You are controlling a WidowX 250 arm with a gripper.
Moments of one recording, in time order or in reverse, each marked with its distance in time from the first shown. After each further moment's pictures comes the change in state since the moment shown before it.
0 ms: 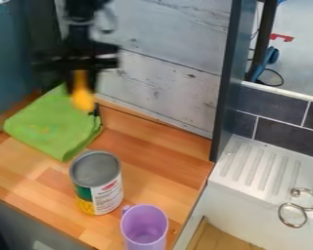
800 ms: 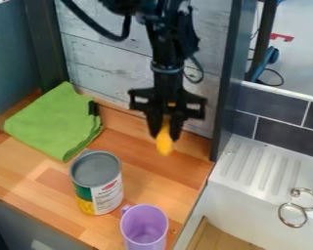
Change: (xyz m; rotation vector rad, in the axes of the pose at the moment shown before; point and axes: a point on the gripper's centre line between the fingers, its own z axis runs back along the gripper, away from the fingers) arm -0.063 -0.096 -0.037 -0.160 0.183 -0.448
